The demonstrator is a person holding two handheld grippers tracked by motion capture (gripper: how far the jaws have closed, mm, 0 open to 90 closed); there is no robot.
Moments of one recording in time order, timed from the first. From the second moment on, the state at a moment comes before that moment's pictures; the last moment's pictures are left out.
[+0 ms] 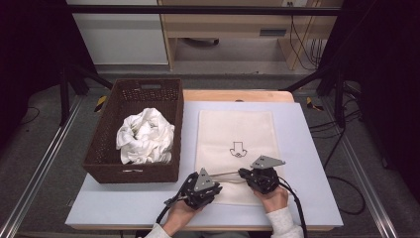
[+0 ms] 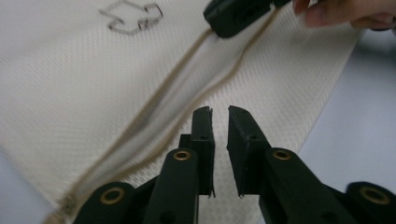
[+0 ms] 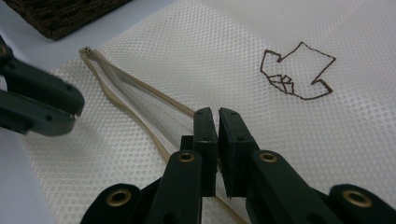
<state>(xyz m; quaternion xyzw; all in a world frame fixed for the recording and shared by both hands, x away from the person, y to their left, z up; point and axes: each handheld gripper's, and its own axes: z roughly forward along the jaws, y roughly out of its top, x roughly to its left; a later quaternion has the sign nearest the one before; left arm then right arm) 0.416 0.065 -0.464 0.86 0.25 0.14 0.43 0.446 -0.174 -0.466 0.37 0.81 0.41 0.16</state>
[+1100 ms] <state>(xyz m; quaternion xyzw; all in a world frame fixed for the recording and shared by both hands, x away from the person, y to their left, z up) 0.462 0.028 -0.458 0.85 0.26 0.18 0.42 0.442 -0.166 -0.465 0.35 0.82 0.39 0.23</state>
